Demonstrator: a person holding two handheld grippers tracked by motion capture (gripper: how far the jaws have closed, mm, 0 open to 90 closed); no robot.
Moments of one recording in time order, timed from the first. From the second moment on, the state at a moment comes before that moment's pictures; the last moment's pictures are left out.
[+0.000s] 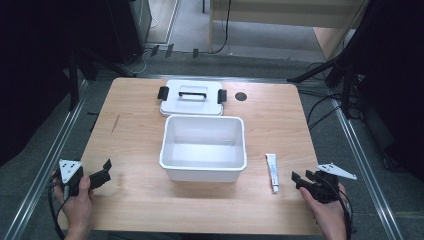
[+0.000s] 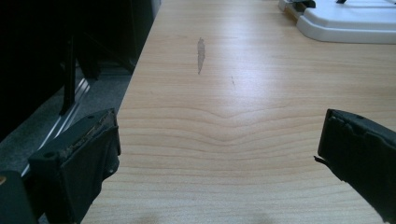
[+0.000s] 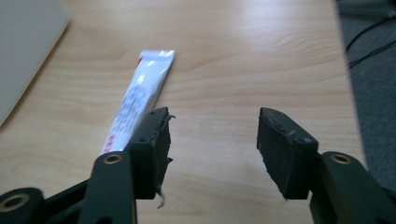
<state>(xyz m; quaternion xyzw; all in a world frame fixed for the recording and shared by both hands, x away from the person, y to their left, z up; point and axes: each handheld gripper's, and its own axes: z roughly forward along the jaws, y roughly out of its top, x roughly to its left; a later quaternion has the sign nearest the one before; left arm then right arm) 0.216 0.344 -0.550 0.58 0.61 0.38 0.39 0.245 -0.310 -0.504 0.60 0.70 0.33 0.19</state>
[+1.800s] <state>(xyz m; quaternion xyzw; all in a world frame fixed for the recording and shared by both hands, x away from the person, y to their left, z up) 0.215 0.342 -0.551 0.59 0.60 0.38 0.39 0.339 -0.214 -0.485 0.60 0.80 0.02 0.01</state>
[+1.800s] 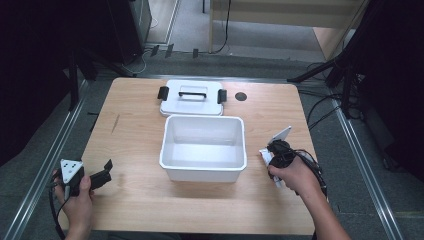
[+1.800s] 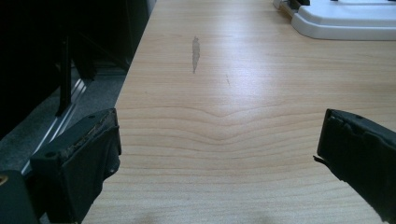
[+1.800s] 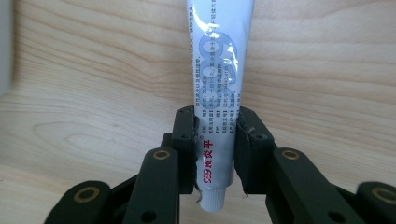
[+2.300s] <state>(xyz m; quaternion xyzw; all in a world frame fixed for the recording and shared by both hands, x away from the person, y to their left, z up) 0.215 0.342 -0.551 0.59 0.60 0.38 0.39 0.357 -0.208 -0.417 0.59 0.81 0.05 0.01</state>
